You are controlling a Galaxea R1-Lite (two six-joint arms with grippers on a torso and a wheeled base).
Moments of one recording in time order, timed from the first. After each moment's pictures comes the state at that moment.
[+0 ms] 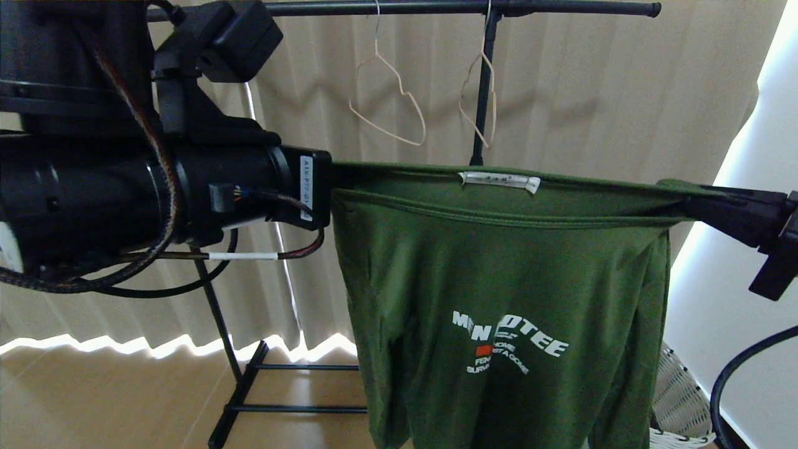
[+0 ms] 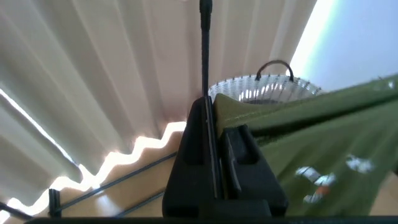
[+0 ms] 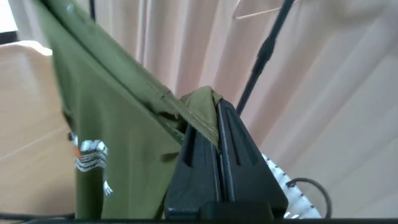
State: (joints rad) left arm -0.71 1.48 -1.25 0.02 0.18 -0.04; right arm 0.29 1.15 -0.77 -0.32 0.25 -0.15
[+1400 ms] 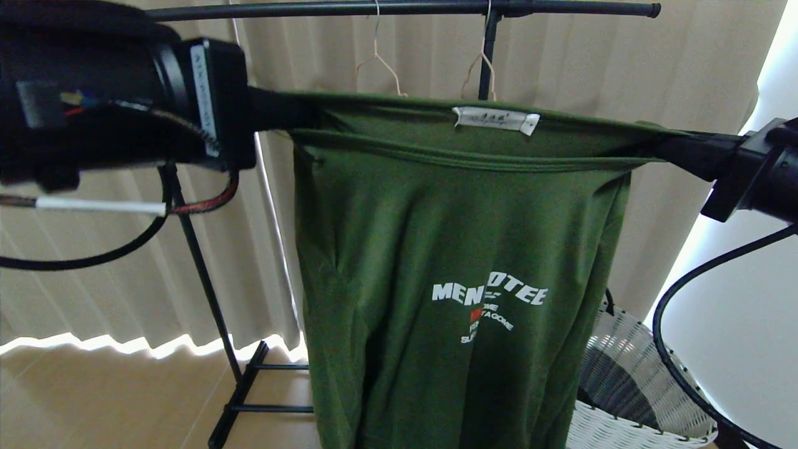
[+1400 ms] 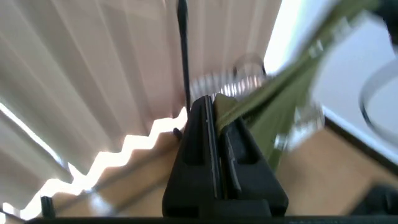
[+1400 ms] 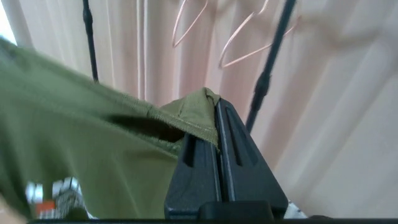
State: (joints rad) left arm -0.74 1.40 -1.43 0.20 0.15 -0.04; right arm 0.29 1.29 -0.90 -0.42 0.25 -0.02
